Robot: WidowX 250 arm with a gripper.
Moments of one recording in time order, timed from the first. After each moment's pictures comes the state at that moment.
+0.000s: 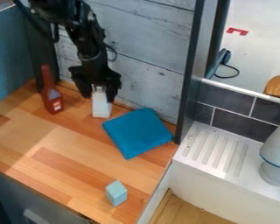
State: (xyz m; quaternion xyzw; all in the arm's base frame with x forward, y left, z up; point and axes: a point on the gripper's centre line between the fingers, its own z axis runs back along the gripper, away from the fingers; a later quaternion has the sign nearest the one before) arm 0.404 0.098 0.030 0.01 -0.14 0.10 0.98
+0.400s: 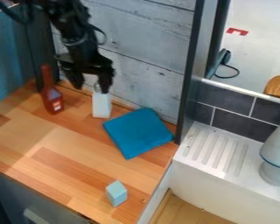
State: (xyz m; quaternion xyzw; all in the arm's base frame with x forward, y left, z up) arm 0.362 0.094 0.076 -0.02 -0.16 0.10 0.98
